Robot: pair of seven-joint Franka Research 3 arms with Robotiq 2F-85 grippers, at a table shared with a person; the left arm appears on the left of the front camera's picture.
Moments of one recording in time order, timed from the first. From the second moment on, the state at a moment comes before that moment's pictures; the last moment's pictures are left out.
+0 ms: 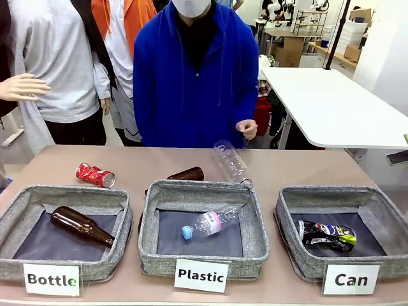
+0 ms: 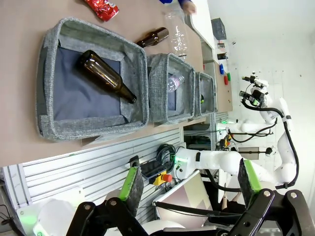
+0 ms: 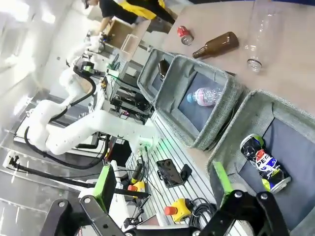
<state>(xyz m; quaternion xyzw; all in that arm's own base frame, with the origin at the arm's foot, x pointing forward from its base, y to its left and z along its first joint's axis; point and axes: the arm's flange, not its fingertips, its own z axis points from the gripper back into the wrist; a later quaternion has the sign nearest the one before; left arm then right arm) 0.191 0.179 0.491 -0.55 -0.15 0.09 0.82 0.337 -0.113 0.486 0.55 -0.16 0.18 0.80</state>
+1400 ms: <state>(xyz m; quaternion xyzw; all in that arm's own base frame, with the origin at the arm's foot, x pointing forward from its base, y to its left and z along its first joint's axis) 0.293 0.017 0.581 -0.25 -0.10 -0.07 0.96 0.334 -0.119 0.485 0.55 -0.16 0.18 0.80</state>
